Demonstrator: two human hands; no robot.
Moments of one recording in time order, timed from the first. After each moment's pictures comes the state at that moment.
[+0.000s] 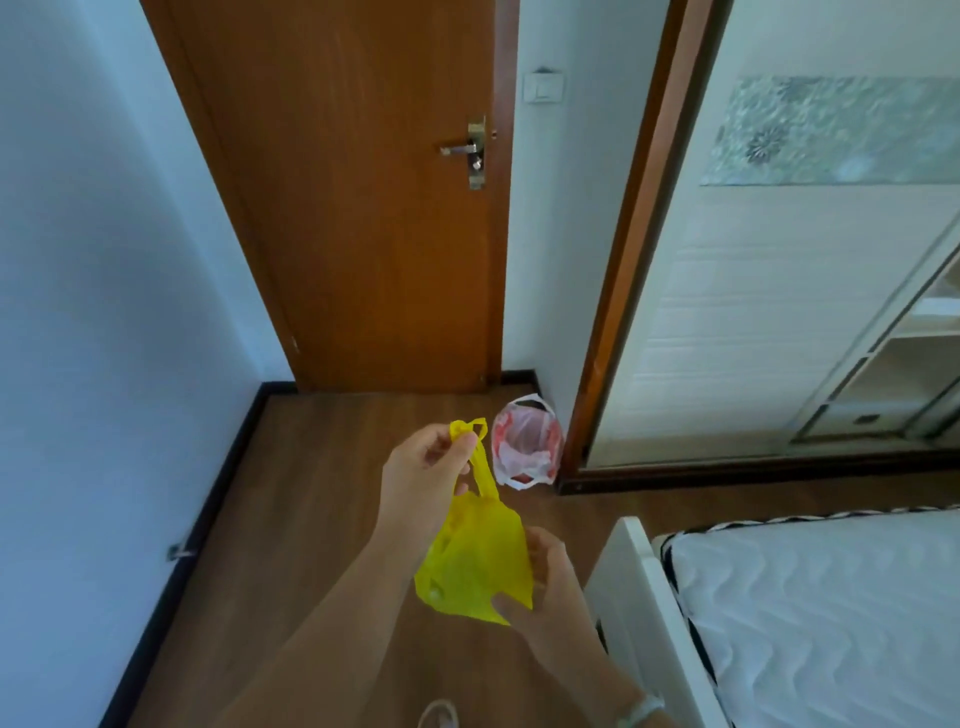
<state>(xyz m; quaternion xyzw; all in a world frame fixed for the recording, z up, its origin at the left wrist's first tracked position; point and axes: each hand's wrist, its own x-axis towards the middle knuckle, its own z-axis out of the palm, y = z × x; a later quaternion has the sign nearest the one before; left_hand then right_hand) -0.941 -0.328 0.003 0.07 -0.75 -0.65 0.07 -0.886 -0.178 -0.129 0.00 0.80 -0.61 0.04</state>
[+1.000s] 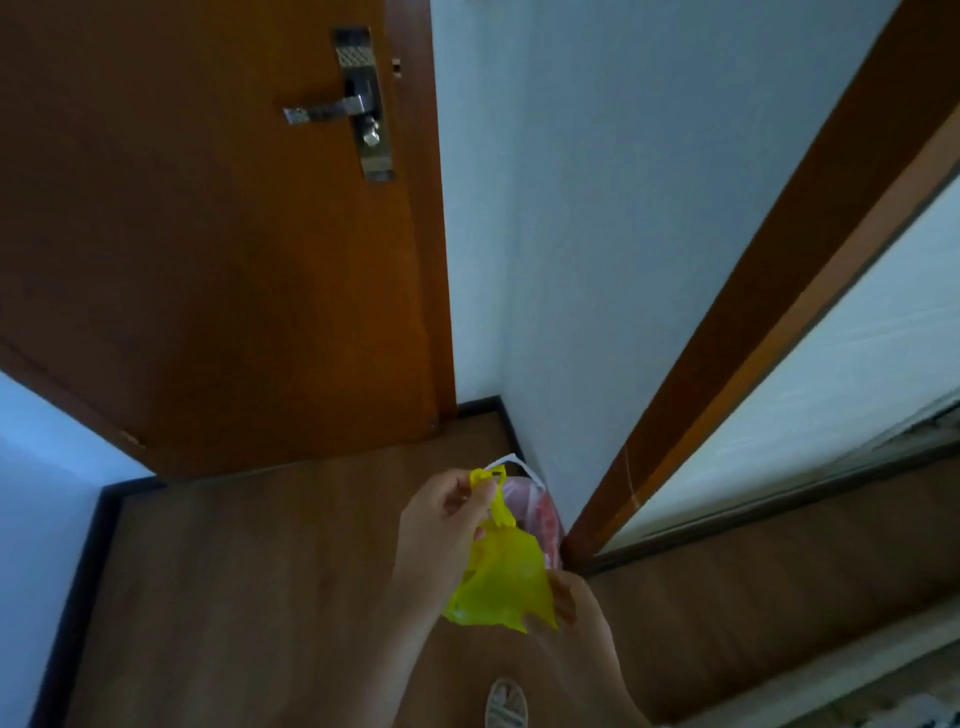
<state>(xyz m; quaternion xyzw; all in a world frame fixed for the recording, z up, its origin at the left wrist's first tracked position) -1.490 -0.271 -0.124 0.04 -0.77 -0.63 -0.08 -1.390 -0.127 -0.242 0.24 0.76 -0.60 0.07</state>
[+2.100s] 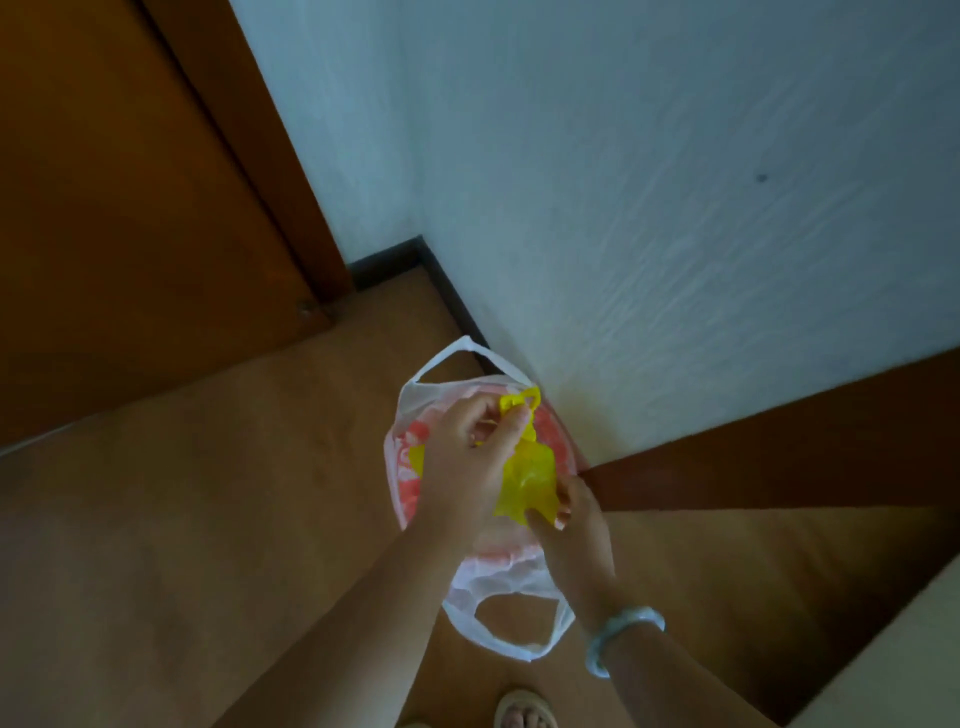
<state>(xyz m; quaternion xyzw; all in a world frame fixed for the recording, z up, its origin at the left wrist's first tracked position) -1.682 -0.148 -0.587 -0.03 -0.74 -0.64 -0.20 -1.571 -0.057 -0.683 0.40 0.79 -0.47 0.05</state>
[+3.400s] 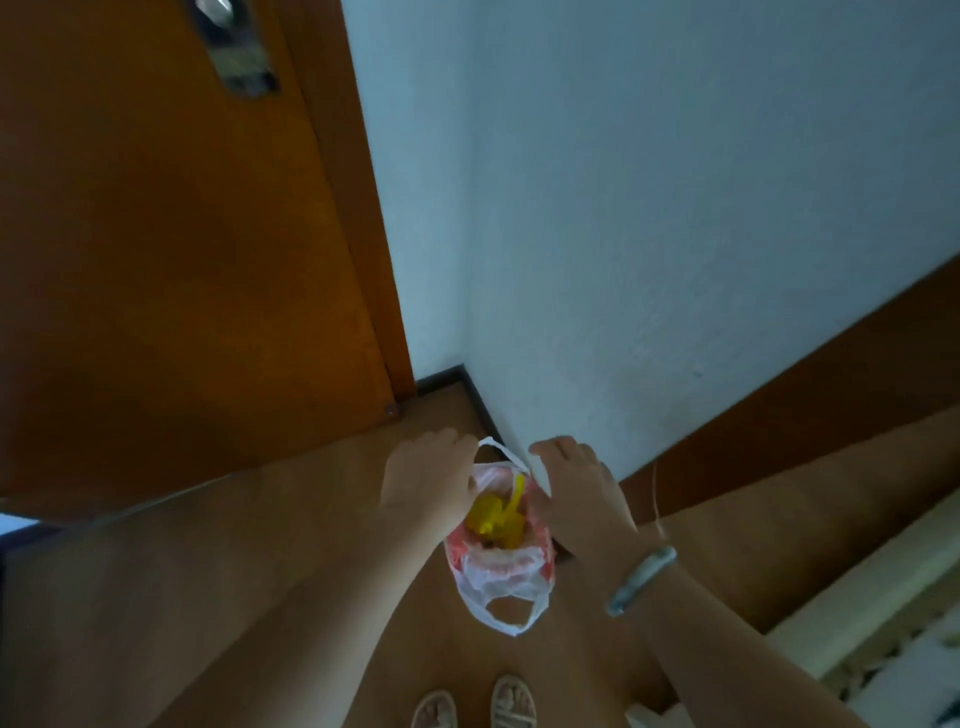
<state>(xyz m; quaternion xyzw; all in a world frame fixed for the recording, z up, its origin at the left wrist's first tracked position) -1.672 -0.244 -0.222 -0.31 -0.95 -0.06 -0.09 -1.599 -0.086 -0.240 0.11 0.98 -0.17 0.07</state>
